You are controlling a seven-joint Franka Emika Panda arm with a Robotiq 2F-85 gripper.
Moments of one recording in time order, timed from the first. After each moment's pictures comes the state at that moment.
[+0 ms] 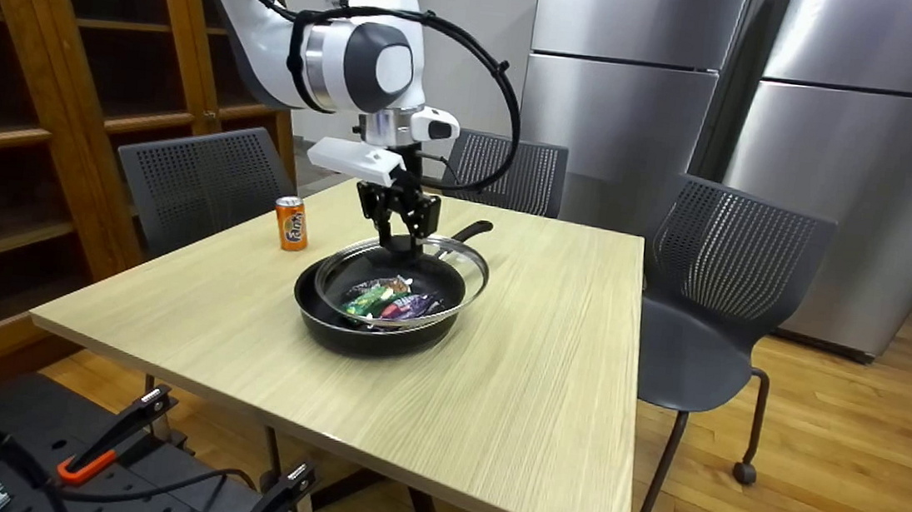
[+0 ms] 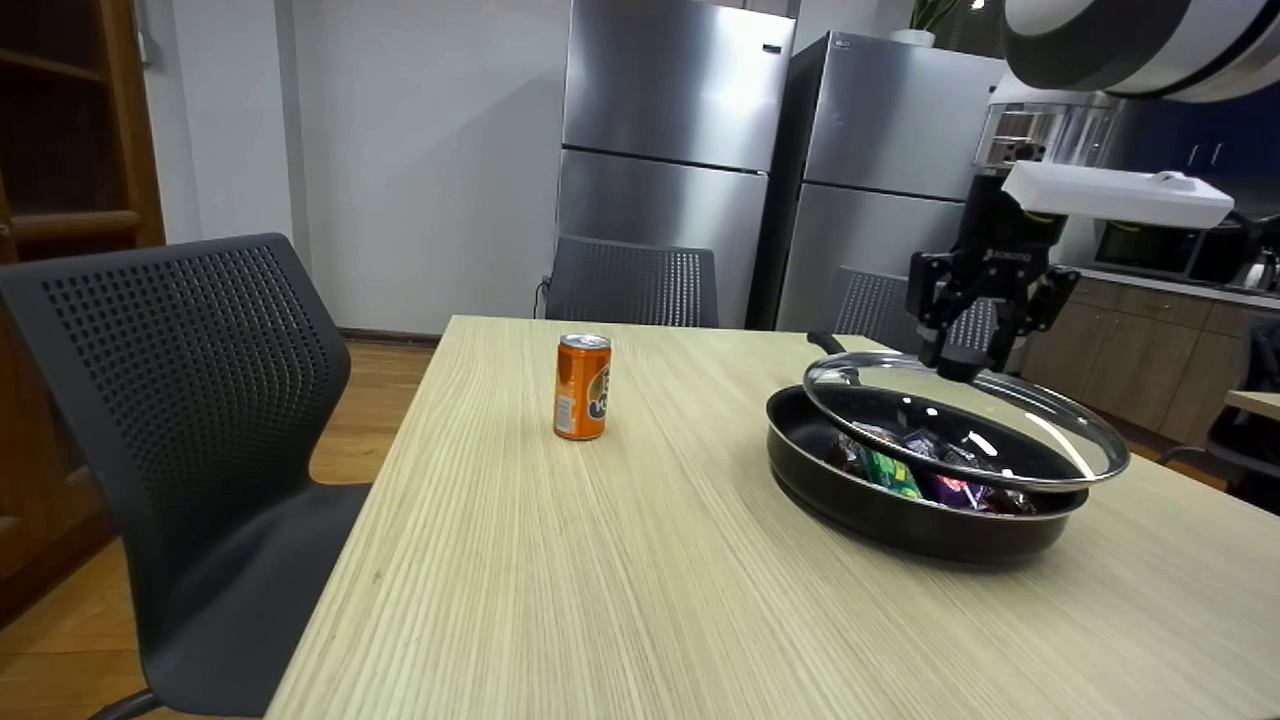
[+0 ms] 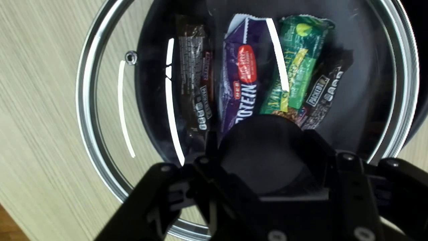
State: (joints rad) arm 0.07 0.29 -0.09 -2.30 -0.06 2.71 0.15
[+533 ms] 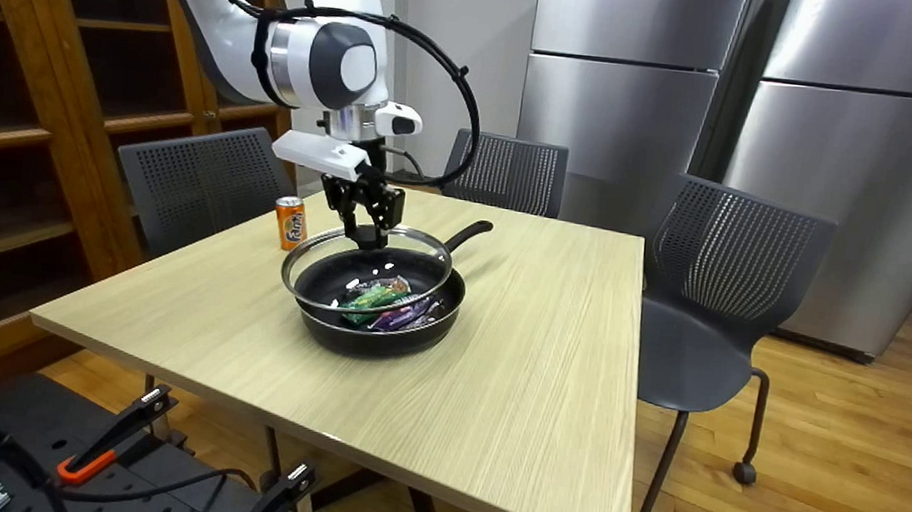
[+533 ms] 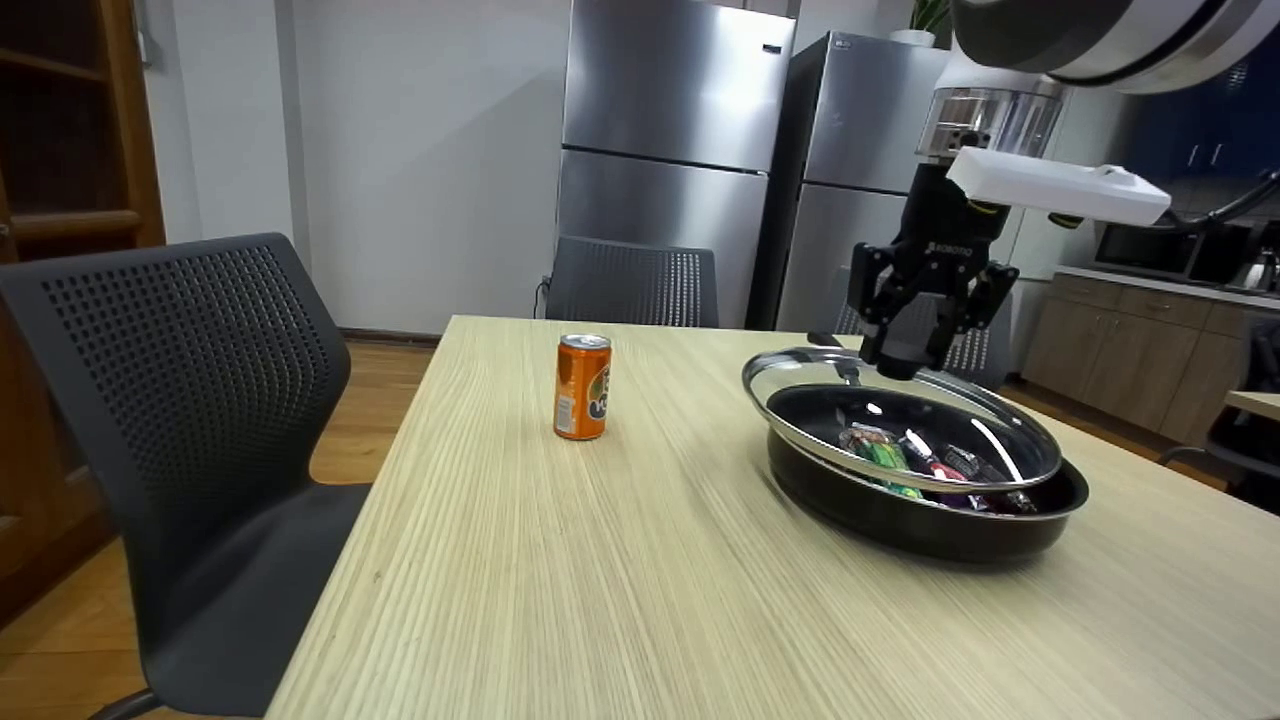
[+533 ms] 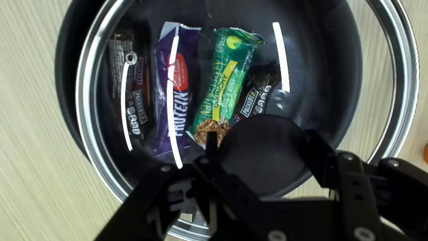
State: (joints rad) arm 0.08 0.29 0.00 -2.31 -0.03 2.73 0.14
